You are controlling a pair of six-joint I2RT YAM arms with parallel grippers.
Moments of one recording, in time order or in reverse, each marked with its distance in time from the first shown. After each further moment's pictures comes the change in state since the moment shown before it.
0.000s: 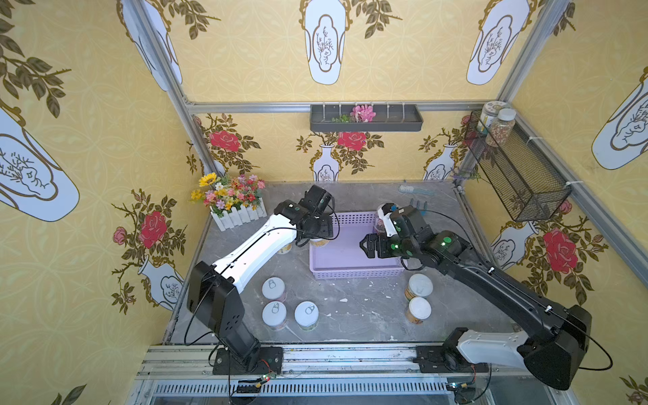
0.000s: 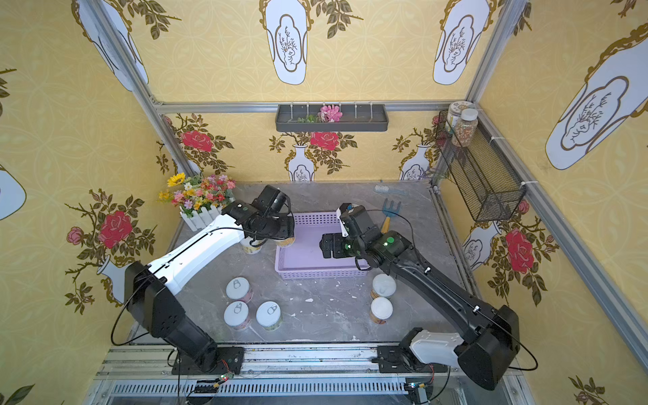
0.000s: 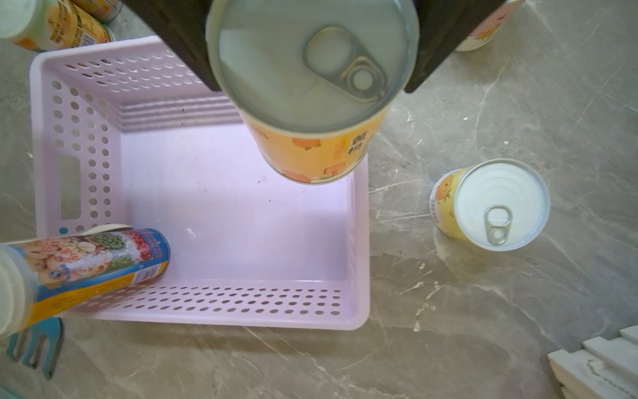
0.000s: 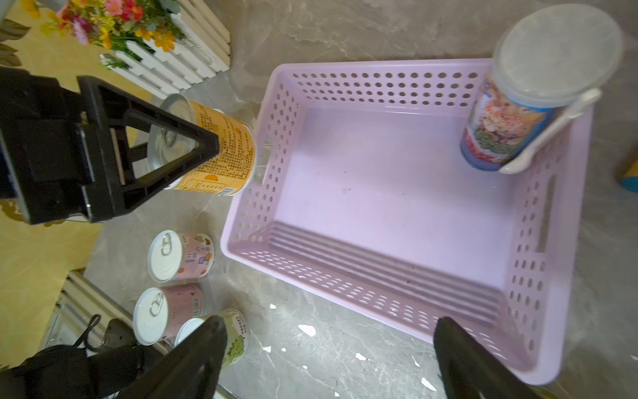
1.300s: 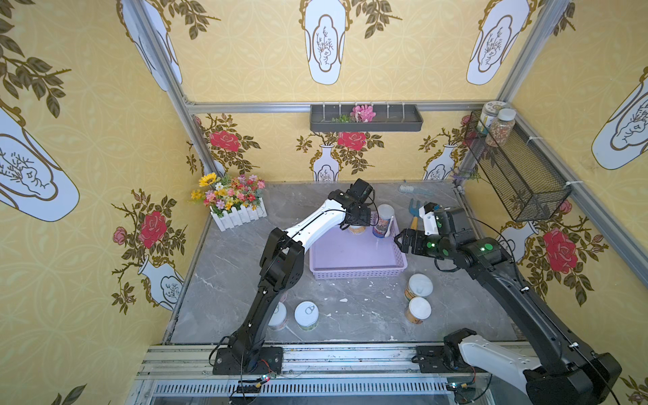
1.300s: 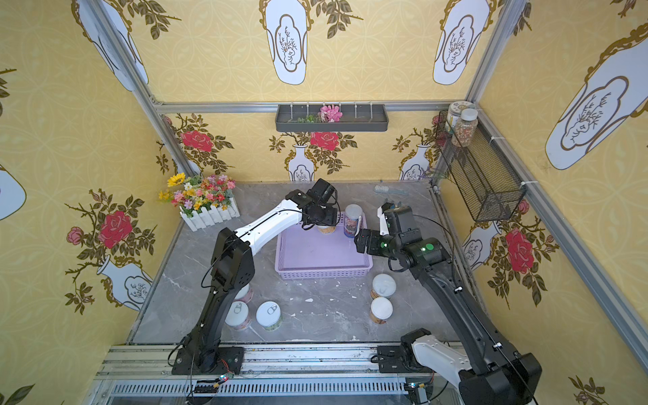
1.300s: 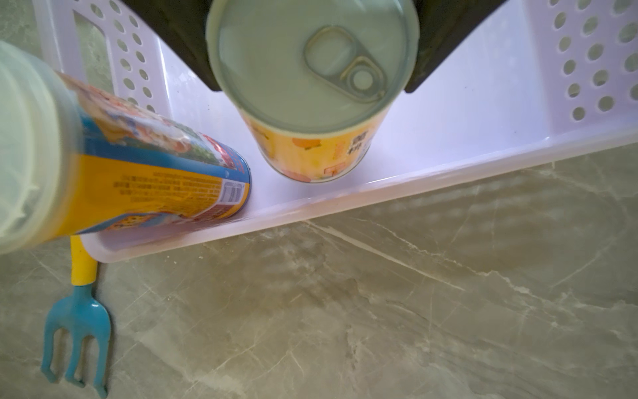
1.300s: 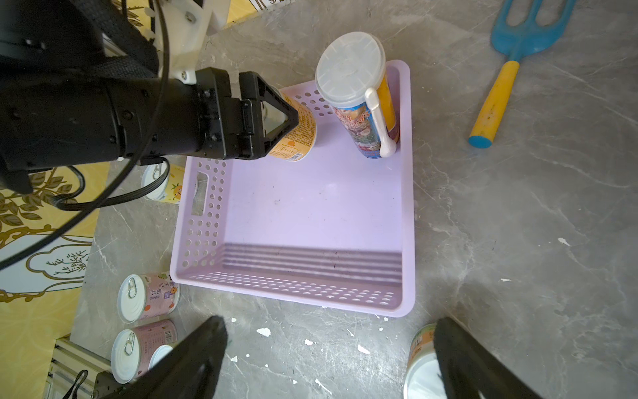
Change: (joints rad) left arm -0.092 0.639 0.602 0.066 0.049 0.073; right arm -0.340 -0.180 -0.086 -0.106 -0.111 -0.056
